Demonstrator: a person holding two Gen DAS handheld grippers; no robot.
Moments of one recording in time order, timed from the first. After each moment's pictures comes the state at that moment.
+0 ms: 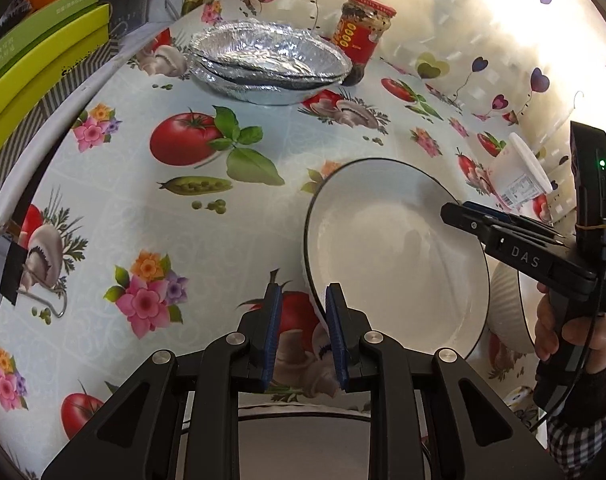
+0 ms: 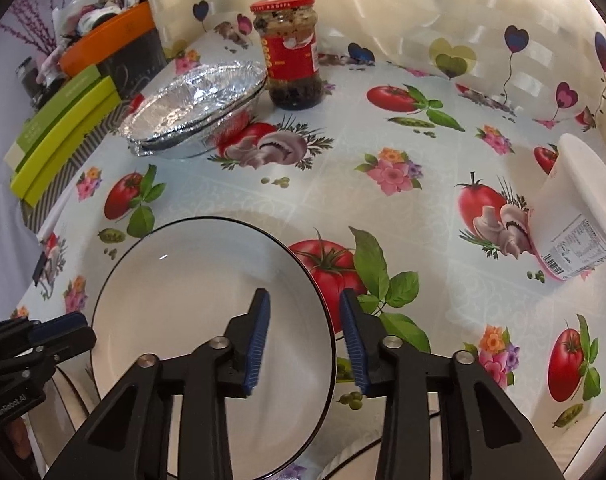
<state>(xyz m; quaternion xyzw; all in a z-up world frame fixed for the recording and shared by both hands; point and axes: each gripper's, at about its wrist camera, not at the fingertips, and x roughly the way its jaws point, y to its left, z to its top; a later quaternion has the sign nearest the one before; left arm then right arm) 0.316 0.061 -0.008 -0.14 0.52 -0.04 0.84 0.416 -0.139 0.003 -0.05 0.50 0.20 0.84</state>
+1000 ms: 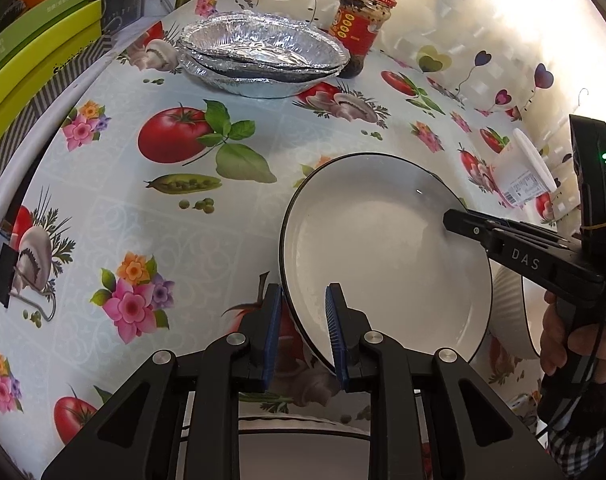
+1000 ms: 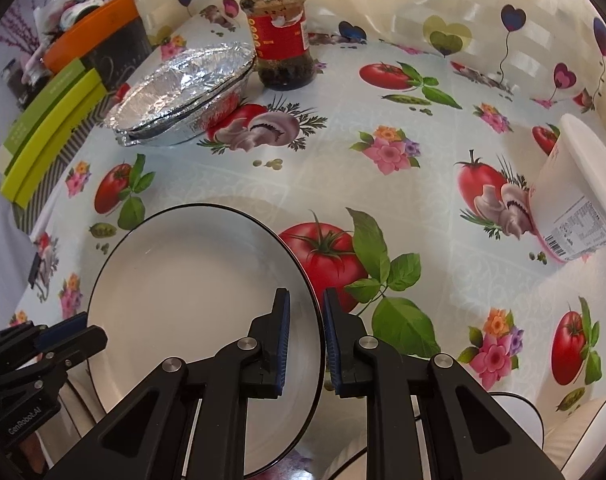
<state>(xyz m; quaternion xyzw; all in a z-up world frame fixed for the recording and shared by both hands) 0.323 0.057 -0.012 -0.14 0.53 -0.04 0.84 0.419 -0.137 -0.002 -0.05 0.54 0.18 0.82</state>
